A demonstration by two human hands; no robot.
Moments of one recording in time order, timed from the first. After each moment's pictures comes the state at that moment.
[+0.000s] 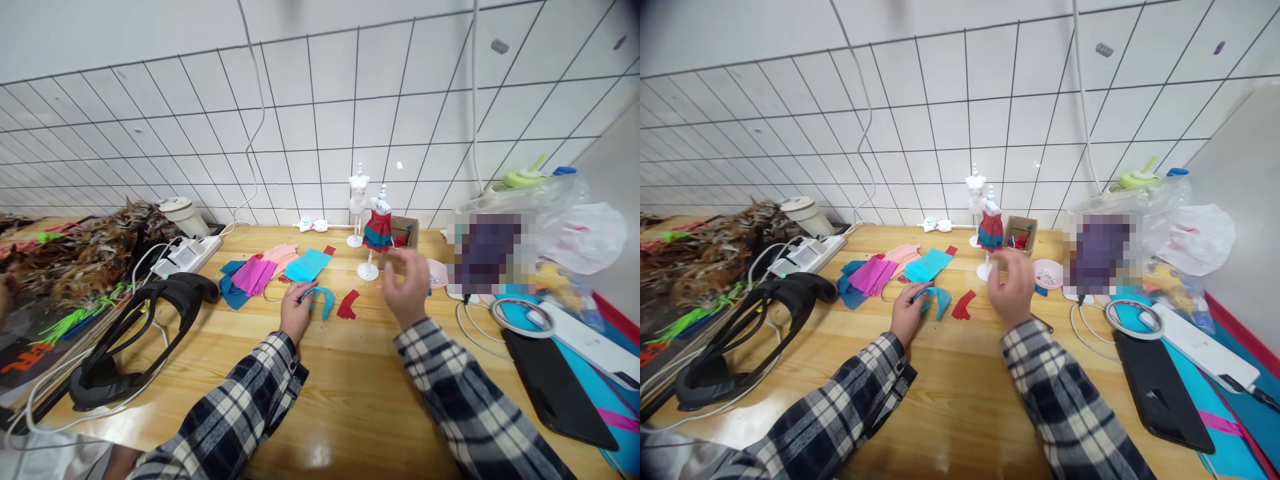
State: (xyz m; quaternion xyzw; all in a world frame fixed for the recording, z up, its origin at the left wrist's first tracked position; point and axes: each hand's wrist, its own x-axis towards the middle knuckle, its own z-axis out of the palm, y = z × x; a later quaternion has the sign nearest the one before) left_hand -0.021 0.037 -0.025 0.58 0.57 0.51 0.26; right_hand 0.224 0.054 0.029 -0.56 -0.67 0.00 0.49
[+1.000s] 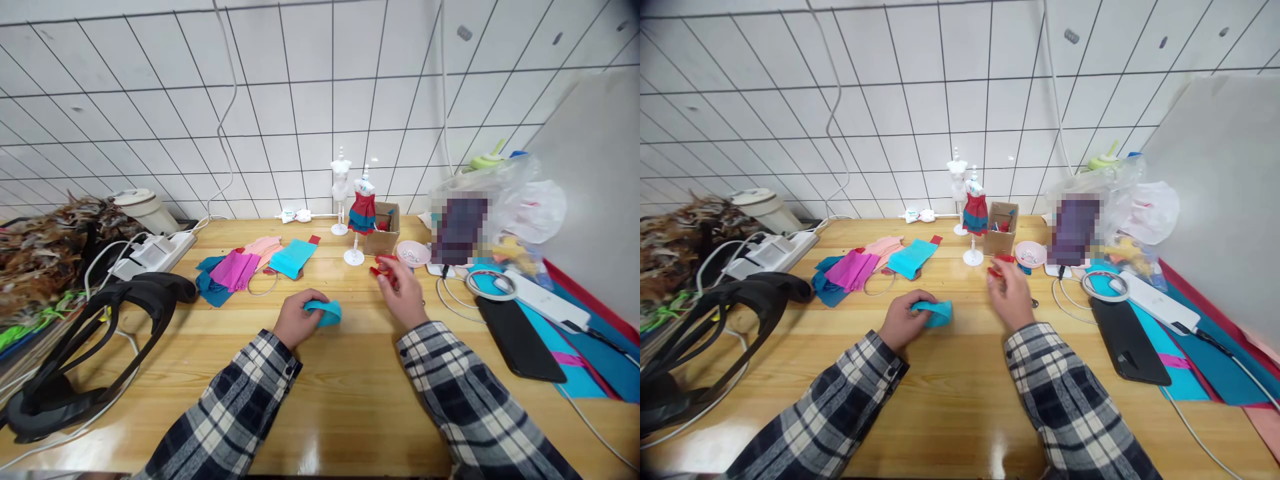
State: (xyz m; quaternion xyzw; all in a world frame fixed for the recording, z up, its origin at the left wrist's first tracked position) left_hand -0.001 0.002 -0.005 0.71 0.47 0.40 0.34; right_hand 0.251 0.006 -0.005 -0.59 -0.68 0.11 0.43
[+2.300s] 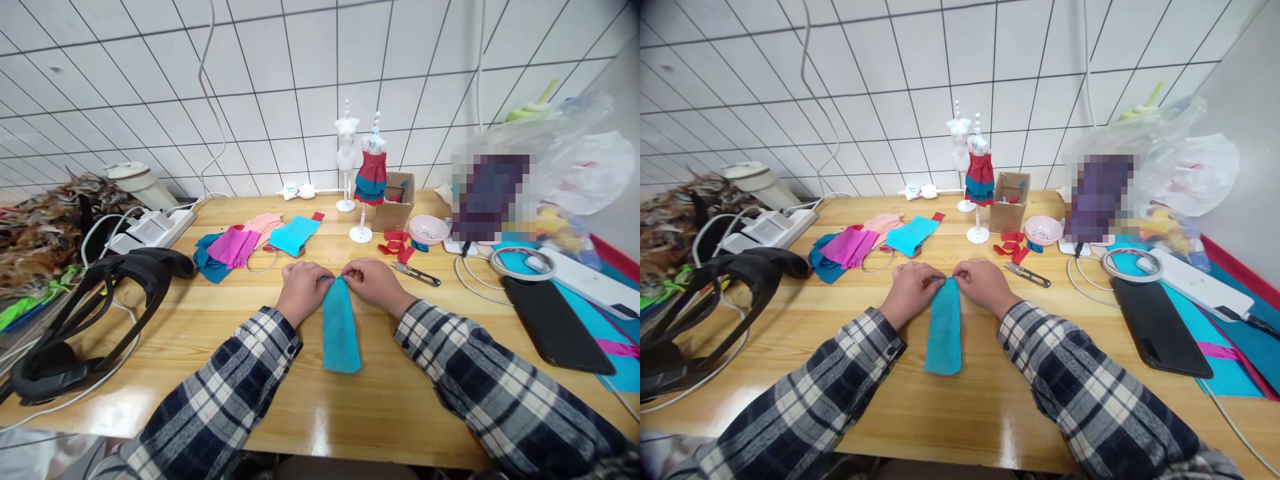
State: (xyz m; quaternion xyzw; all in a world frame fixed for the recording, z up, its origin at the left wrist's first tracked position) left_hand 0.013 0.011 -0.011 0.80 0.55 0.20 0.10; right_hand 0.208 0.026 -0.028 -0.50 -0.80 0.20 0.26
